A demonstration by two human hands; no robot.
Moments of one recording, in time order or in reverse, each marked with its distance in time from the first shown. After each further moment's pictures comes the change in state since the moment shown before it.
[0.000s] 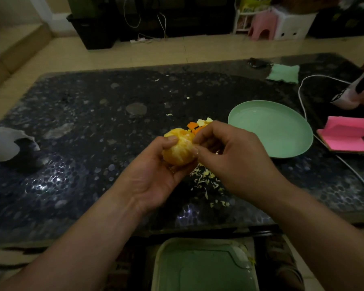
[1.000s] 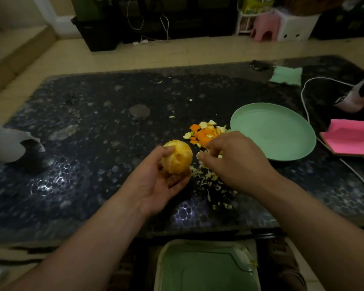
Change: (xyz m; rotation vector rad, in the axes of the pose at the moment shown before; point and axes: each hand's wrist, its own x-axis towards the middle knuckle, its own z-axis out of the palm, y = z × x) left_hand 0.004 -0.006 -0.010 0.069 0.238 -0.087; right_hand 0.017 0.028 0.006 -0.500 -0.137 0.122
